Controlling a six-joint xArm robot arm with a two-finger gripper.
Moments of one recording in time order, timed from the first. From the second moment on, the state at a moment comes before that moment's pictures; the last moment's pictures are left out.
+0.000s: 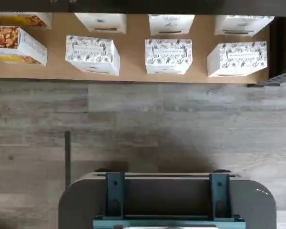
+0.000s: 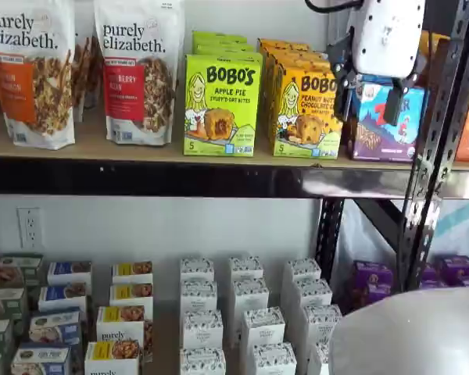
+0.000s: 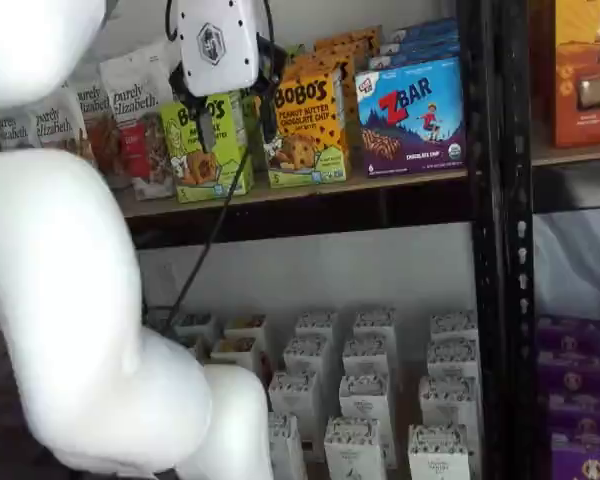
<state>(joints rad) 0.00 -0.73 -1.22 0.04 1.95 0.02</state>
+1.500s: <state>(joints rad) 0.06 -0.67 -1.21 -0.13 1.68 0.06</state>
